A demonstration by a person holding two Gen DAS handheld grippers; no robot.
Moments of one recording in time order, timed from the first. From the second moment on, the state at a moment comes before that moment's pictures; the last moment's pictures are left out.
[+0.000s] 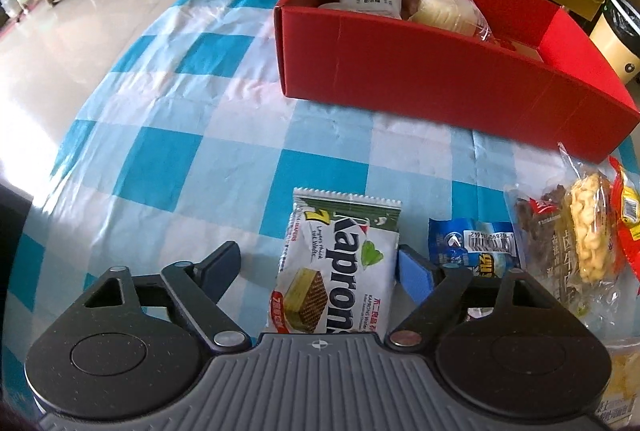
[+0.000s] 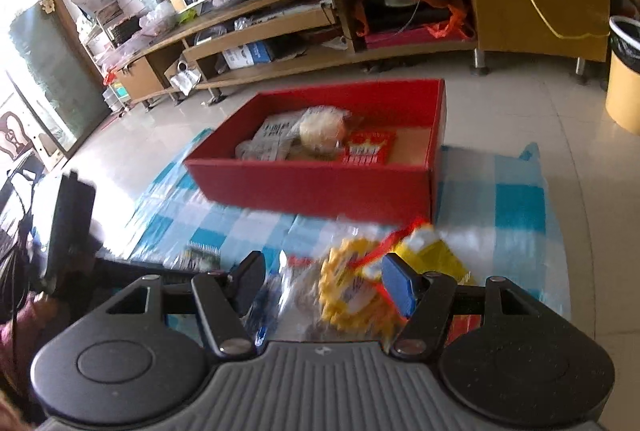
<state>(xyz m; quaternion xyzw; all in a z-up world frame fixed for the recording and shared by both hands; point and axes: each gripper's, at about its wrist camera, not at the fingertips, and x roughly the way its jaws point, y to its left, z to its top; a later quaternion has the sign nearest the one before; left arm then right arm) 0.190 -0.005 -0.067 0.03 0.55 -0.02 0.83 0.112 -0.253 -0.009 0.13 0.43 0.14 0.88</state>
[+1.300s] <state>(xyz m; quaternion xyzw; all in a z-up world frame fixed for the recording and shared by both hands) 0.094 0.034 -0.028 -0.01 0.56 -0.09 0.82 0.004 -0.170 -0.068 0.02 0.54 0.14 0.83</state>
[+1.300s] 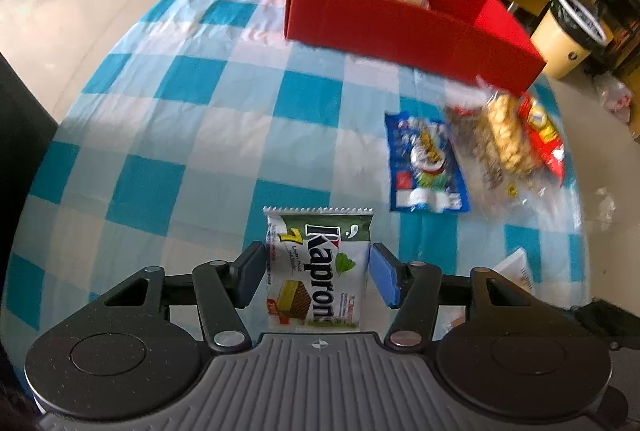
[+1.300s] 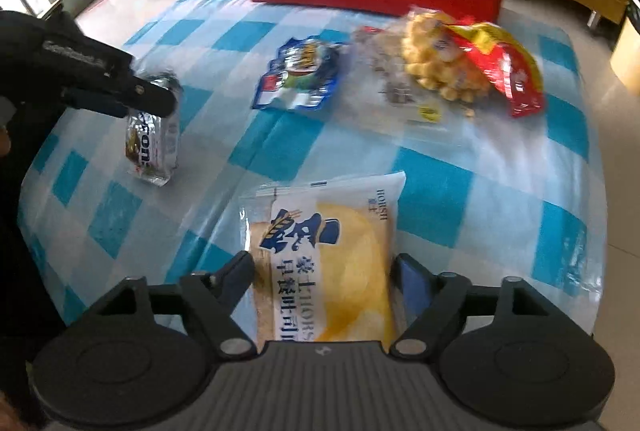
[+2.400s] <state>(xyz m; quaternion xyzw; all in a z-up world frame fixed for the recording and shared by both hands) 0.090 0.019 -0.061 0.05 0.58 -0.05 0.81 -0.015 -0.151 -0.066 -0.01 0.49 0.12 0.86</state>
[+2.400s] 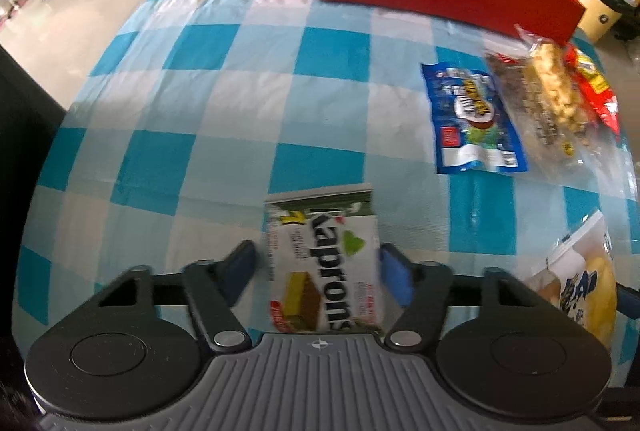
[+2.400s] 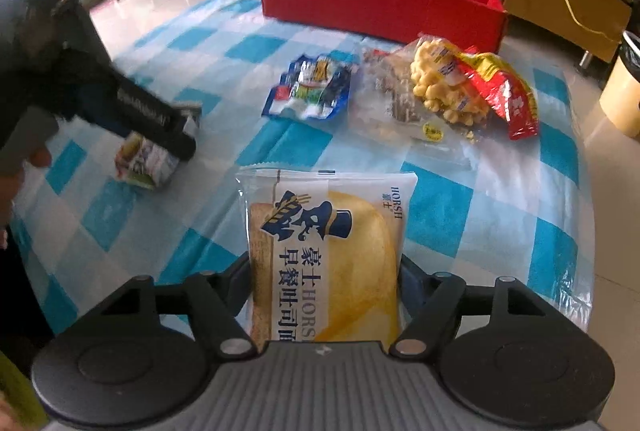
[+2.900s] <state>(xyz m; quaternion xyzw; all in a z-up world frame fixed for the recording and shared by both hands) 0.085 0.020 -0.038 0.02 0.55 -0.07 0.83 -0.008 -0.176 -0.057 0.06 0.47 0.10 0.87</state>
